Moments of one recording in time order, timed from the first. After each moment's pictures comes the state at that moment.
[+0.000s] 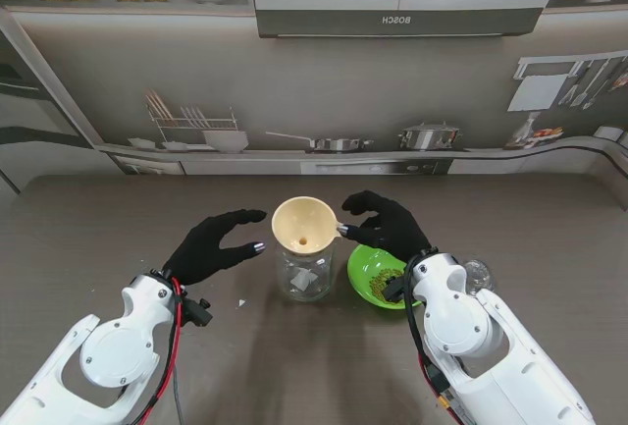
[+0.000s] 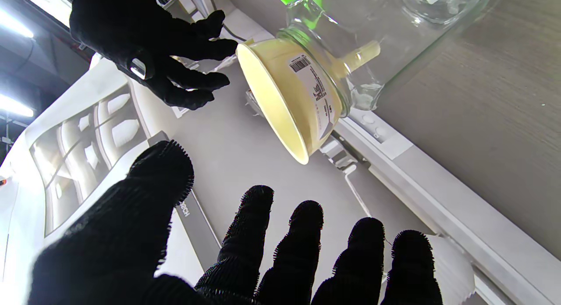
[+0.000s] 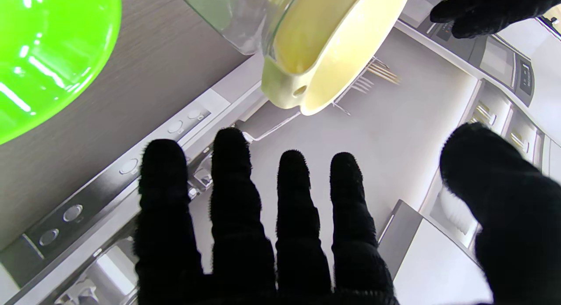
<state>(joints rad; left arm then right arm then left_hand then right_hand) 1.68 -1.12 -1.34 -1.78 0.31 -0.16 -0.01 -1.47 -1.16 1.15 -1.67 -0.35 0.03 -0.09 0.66 -0.42 0.54 -0.08 0.61 0.18 0.12 0.30 0.58 0.27 0.07 0.26 0.33 0.37 0.10 0.33 0.11 0.34 0.22 0.56 0.24 -0.61 1.00 -0.11 0.44 -0.05 0.70 0.50 0.62 0.04 0.50 0.41 0.81 0.20 0.27 0.36 0.46 0.38 0.91 0.68</state>
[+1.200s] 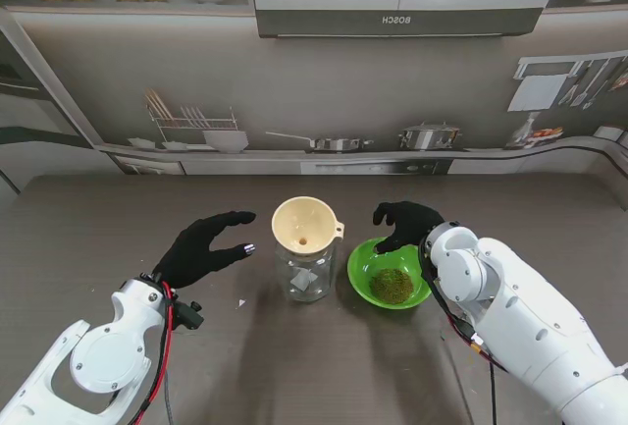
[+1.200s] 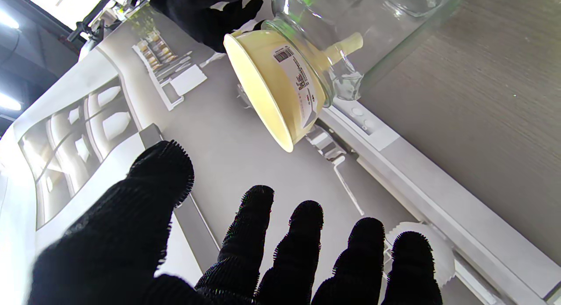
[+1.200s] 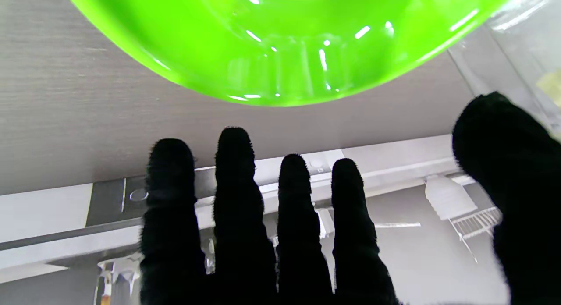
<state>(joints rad) 1.71 -1.12 -1.38 -1.80 0.31 -0.16 -0.01 -1.12 -1.08 0.96 -1.26 -0.70 0.05 0.15 0.67 -0.42 0.54 -0.08 0.61 0.18 0.12 0.30 0.58 0.27 0.07 0.26 0.33 0.37 0.10 0.33 0.10 0.34 0.22 0.56 0.23 -0.83 1.10 -0.12 0.38 -0.06 0.73 0.50 0.56 0.04 0.58 0.45 0.79 0.18 0.34 0.39 0.47 0.33 0.94 0.69</state>
